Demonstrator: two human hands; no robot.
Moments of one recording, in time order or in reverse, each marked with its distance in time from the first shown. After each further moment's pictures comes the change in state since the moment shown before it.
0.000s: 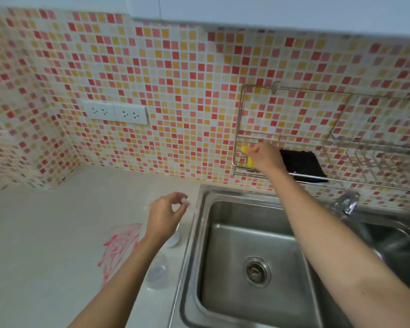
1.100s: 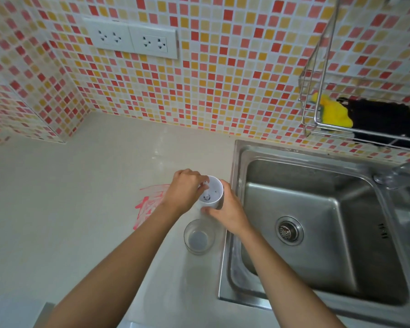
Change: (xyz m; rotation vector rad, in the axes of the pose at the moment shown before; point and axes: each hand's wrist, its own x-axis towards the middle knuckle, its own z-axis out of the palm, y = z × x) left_hand 0.029 -0.133 0.005 0.330 -0.359 0.243; right_hand -0.170 -0.044 0.269 0.537 -0.407 0.043
